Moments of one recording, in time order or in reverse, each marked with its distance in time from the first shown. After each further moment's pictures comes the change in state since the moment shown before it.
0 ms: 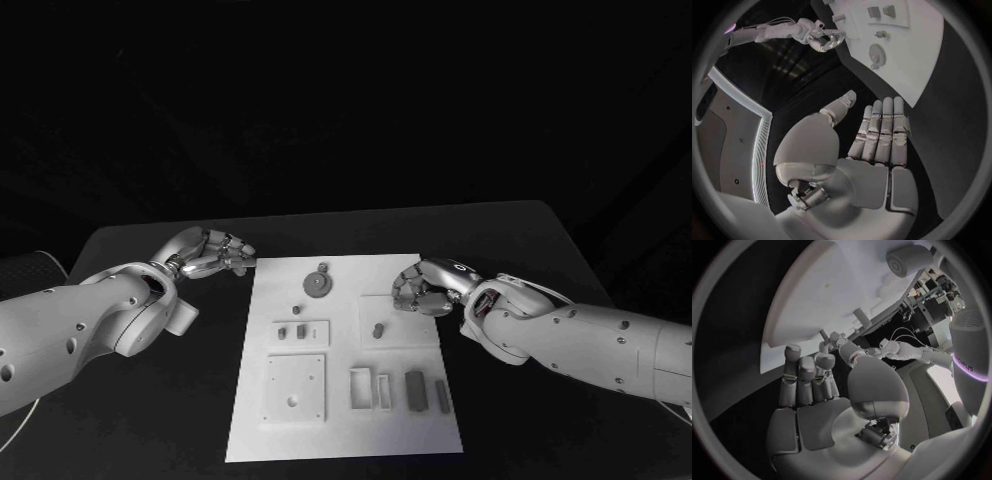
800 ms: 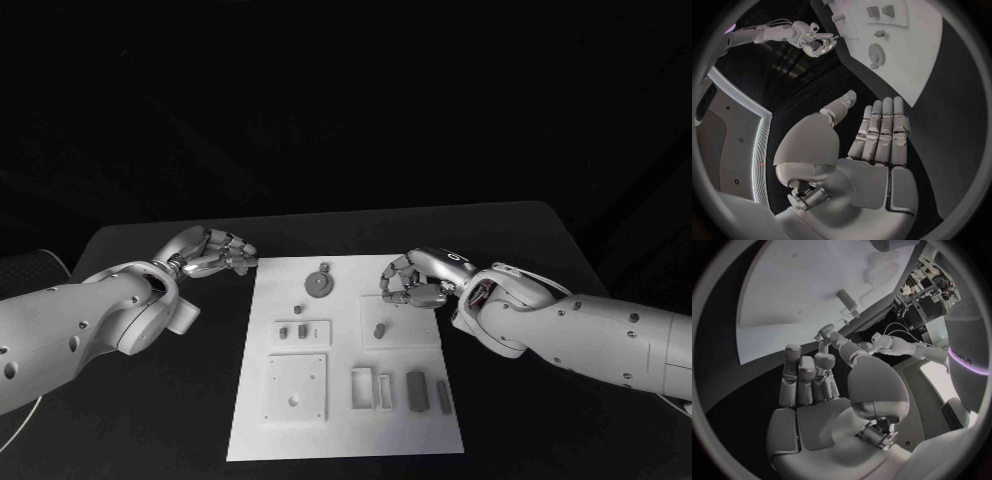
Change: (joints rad) left arm 0.000 0.000 0.000 -0.002 0.000 0.000 -0.002; left_hand 0.000 0.000 0.000 0.000 0.000 0.000 0.000 0.000 -0.001 0.000 0.000 0.000 -0.002 0.000 0.000 -0.004 0.002 0.013 0.000 0.000 -0.004 0.000; right arm 0.040 -0.011 0.016 0.092 -0.001 0.015 -0.002; right_hand 0.000 0.000 0.000 0.000 0.004 0.001 0.001 -0.001 -0.001 0.004 -0.003 0.000 0.000 -0.002 -0.001 0.000 0.000 -0.005 0.000 0.000 0.000 0.000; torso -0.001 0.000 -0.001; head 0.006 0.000
